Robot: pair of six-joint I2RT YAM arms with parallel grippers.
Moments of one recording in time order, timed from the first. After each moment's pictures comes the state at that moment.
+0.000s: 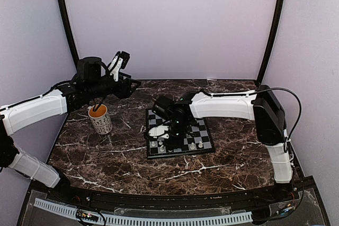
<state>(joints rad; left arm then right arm) -0.56 1.34 1.05 -0.02 0.14 0.06 1.04 2.17 1.76 -0.95 -0.10 -0.52</state>
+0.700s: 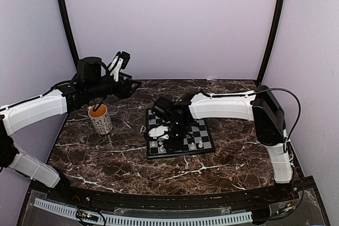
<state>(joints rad) -0.56 1.34 1.05 -0.02 0.16 0.06 1.04 2.17 1.76 -0.95 -0.08 -0.51</state>
